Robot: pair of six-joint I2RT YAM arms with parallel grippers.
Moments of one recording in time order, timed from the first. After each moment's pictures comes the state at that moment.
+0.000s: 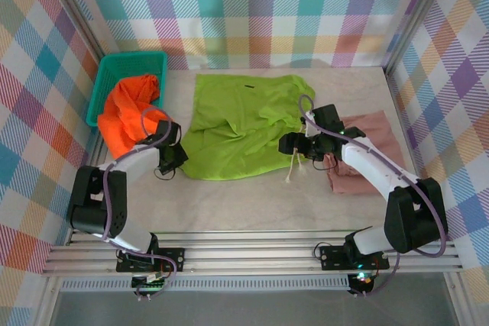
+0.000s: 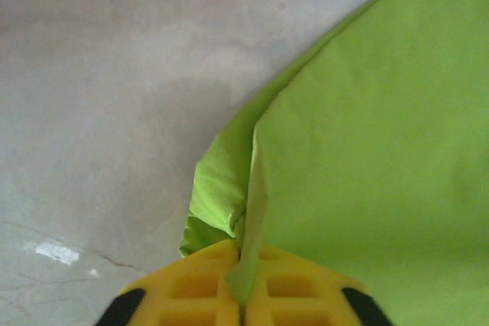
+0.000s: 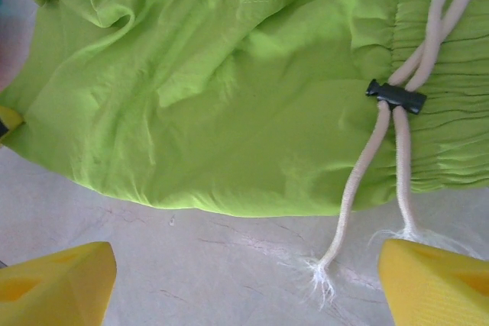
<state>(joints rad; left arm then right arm) -0.17 1.52 0.84 -0.46 -0.10 -0.69 0.35 1.41 0.98 -0.57 -0.37 0.44</state>
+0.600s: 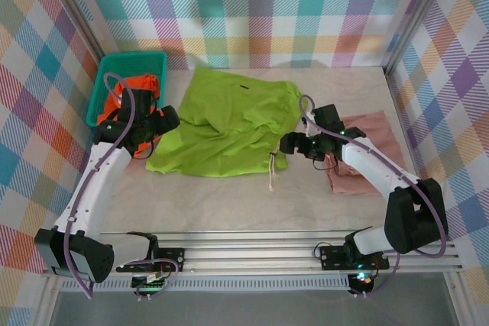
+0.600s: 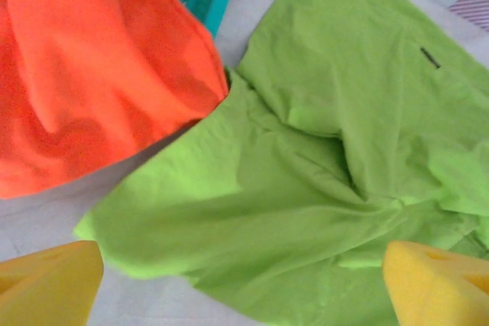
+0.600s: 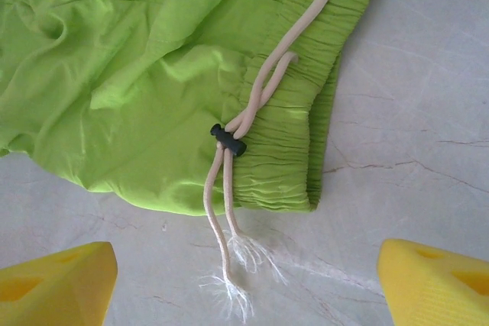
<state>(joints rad) -0.15 1.21 1.25 -0.88 -0.15 -0.55 0.35 1.41 0.98 -0.58 -0.36 0.46</state>
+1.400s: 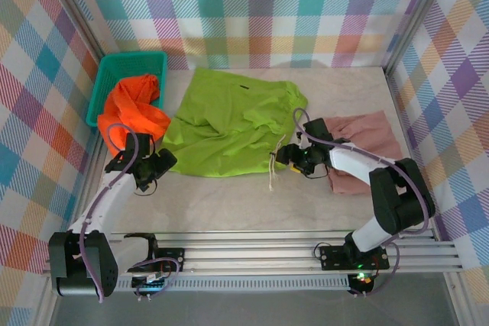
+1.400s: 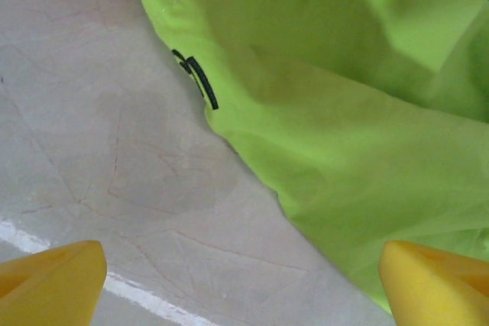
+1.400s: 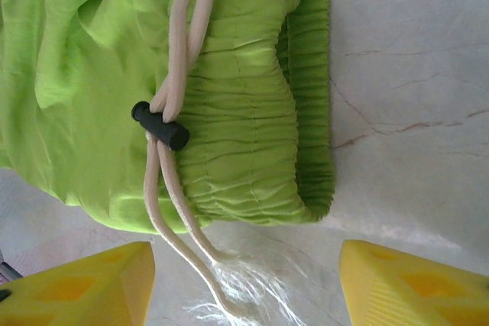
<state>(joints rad) 0.00 1.11 0.69 -0.64 0.02 -0.74 0.38 1.56 0.83 -0.34 -0.45 0.68</state>
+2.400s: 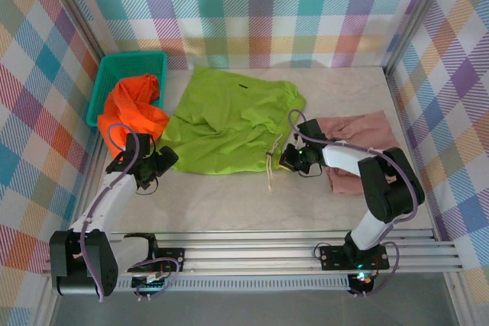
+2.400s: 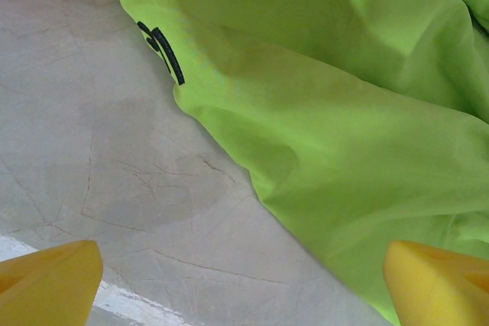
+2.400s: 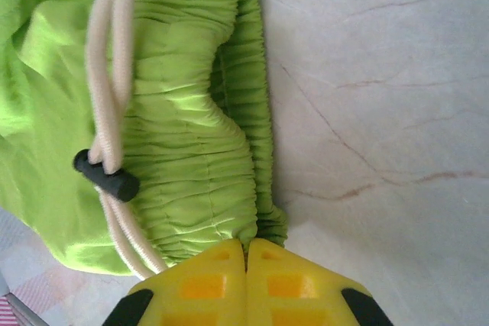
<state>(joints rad) 0.00 1.11 0.67 -0.57 0.04 -0.74 0.41 1.64 0.85 -0.28 -0.41 0.76</state>
